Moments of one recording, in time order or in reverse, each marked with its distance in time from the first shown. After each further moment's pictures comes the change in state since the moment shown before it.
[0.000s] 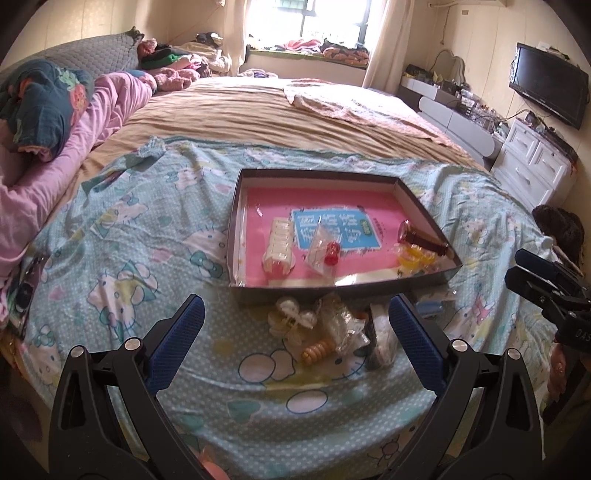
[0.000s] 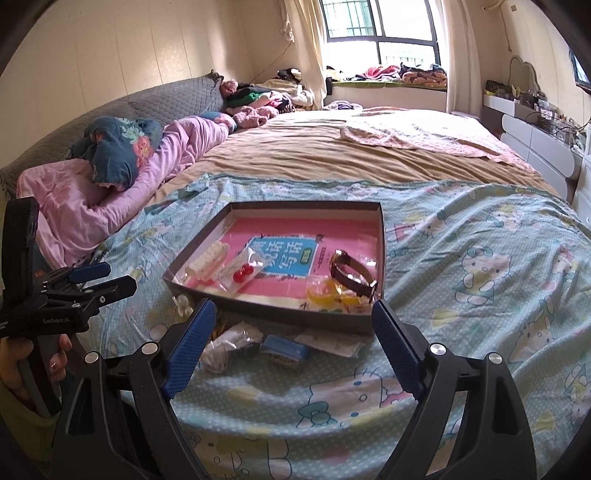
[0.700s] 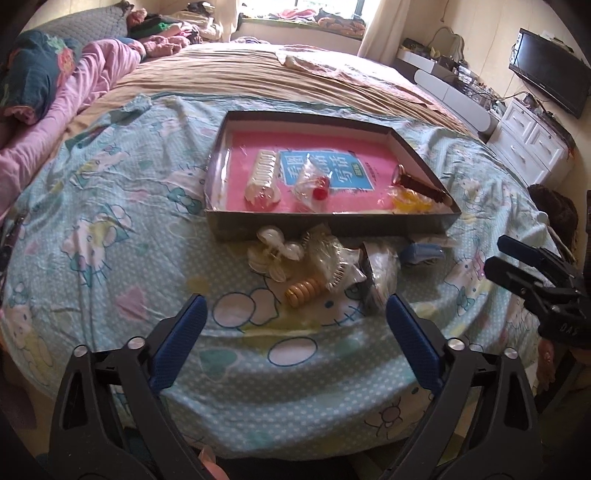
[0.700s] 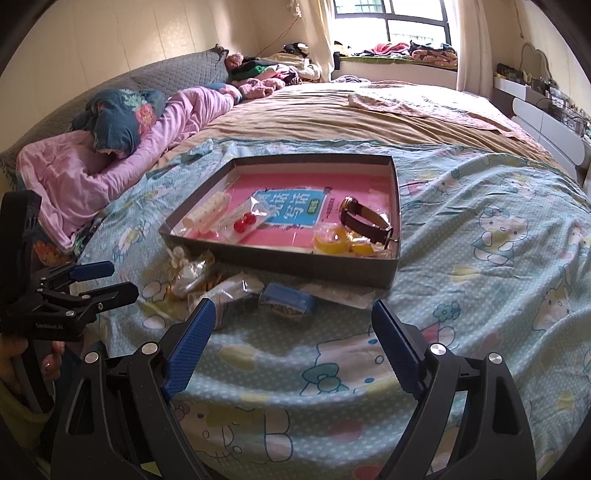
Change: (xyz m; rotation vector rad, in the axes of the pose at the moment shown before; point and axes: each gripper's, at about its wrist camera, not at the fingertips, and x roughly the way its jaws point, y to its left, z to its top) left arm 0.019 -0.006 -0.040 -0.013 0.124 -0.057; right arm 0.024 0.003 -0.036 -0.021 0.103 0.021
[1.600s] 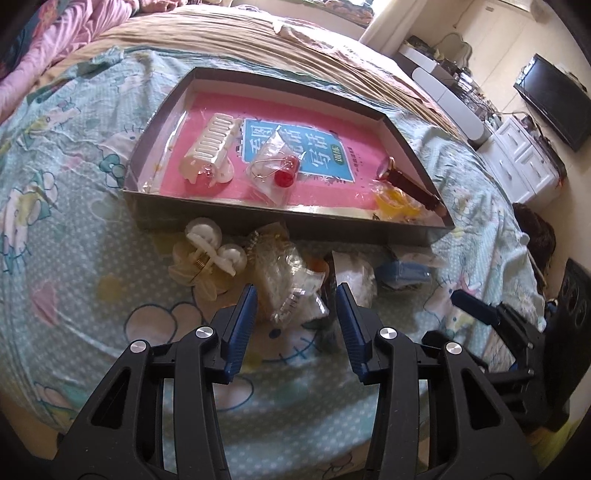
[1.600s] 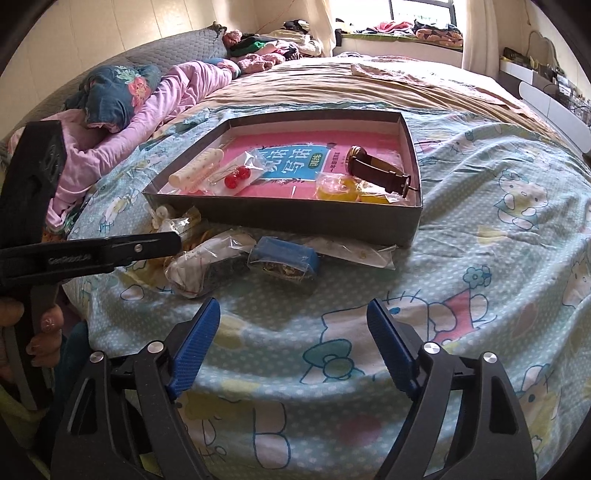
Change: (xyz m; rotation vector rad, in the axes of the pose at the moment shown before) left arm 0.057 -0.015 0.018 -0.132 0.095 -0.137; right arm 0.038 -0.002 -0.024 0.009 0.088 0.009
